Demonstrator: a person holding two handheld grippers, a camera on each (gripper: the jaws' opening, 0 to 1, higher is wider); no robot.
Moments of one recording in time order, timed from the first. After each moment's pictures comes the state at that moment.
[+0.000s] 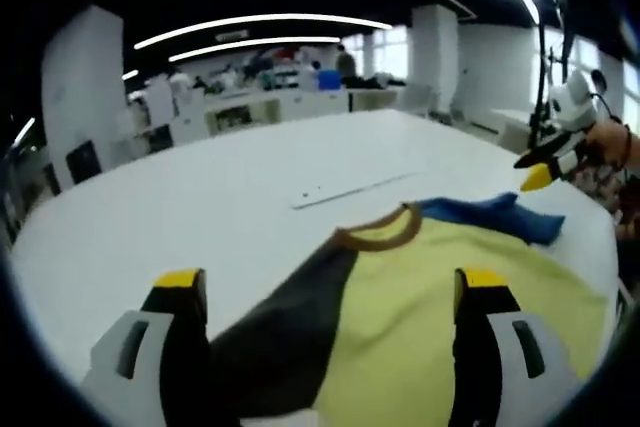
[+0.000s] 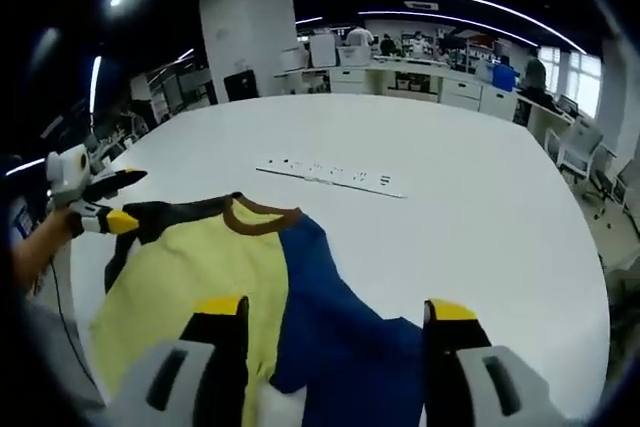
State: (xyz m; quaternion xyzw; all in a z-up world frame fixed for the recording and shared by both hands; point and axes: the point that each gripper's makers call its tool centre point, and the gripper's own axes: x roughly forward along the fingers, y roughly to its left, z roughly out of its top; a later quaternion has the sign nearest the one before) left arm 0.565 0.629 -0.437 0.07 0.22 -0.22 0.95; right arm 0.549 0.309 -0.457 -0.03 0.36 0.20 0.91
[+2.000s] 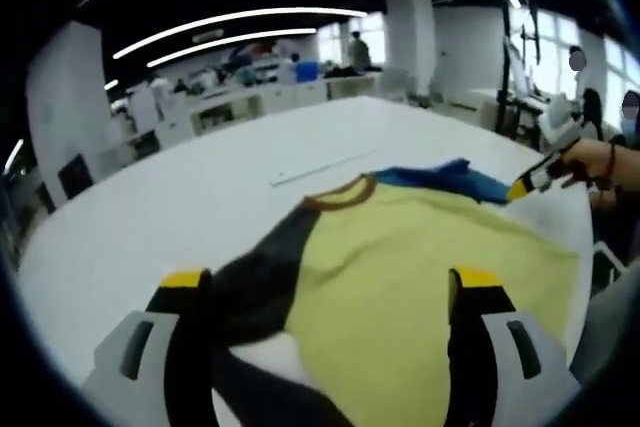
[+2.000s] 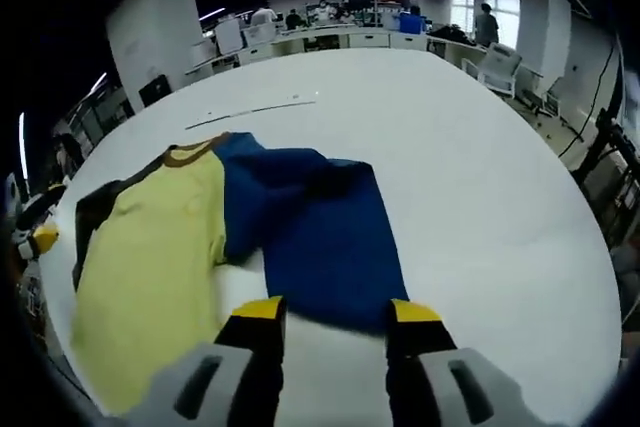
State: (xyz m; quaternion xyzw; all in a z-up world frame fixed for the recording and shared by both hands) left arm 0.487 0.637 -0.434 0.10 0.23 -0.25 0.93; right arm 0.448 0.261 -0.536 0.04 0.44 0.01 0.90
